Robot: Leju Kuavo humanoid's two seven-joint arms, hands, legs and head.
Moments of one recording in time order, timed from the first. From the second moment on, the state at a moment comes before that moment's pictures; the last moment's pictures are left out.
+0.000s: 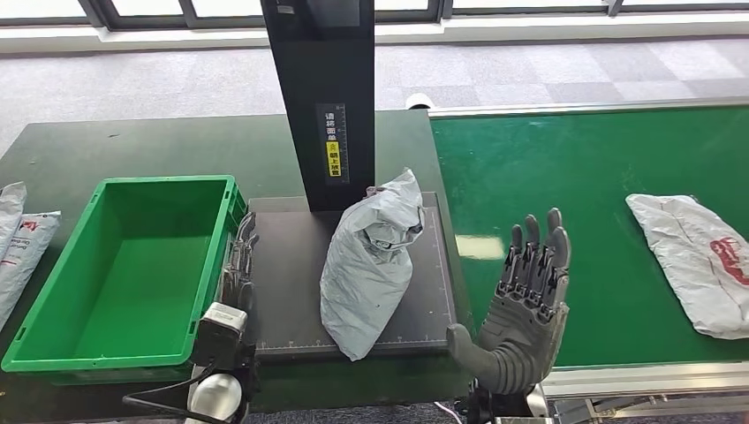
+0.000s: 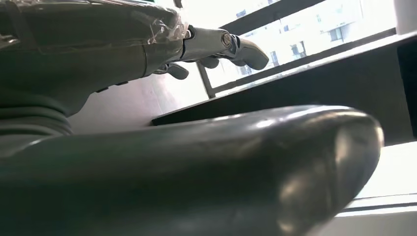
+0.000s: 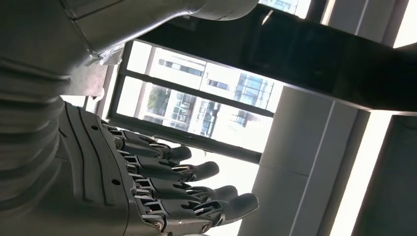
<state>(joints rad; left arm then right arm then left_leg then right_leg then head) -0.07 -0.28 -0.20 -1.29 -0.41 0.34 -0.64 0.14 0.10 0.36 -1.84 0.31 -0.63 -0.70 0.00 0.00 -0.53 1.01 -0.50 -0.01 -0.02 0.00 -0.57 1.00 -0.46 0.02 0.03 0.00</state>
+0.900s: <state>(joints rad) -0.14 -0.27 -0.31 -1.19 -0.48 0.37 -0.64 0.09 0.02 0.46 -1.88 0.28 -0.64 -0.70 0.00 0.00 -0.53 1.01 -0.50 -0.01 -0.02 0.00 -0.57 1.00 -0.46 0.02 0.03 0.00</state>
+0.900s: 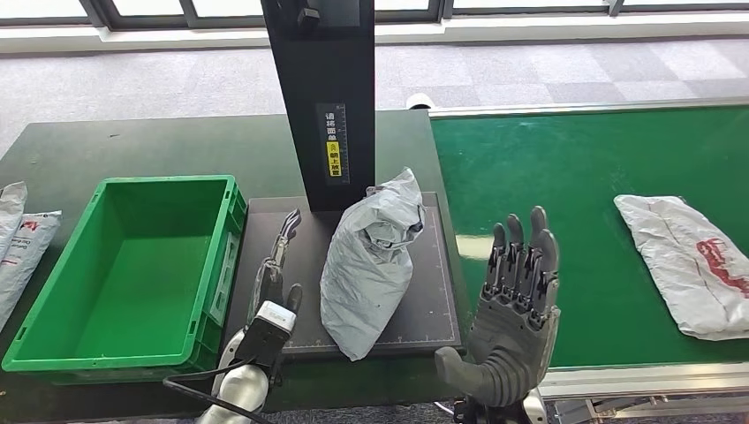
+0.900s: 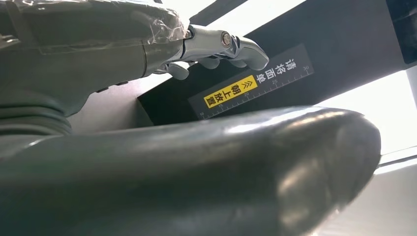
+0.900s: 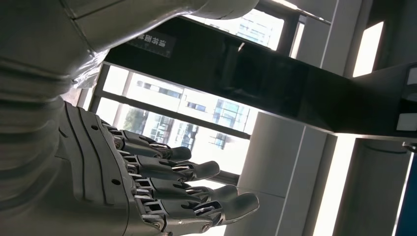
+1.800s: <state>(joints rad) -0.20 -0.28 -0.39 -1.09 -0.63 0.38 -0.51 0.05 0.00 0.51 -1.88 0.27 -0.61 -0.70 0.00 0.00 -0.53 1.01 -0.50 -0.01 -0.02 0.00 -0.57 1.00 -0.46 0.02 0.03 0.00</state>
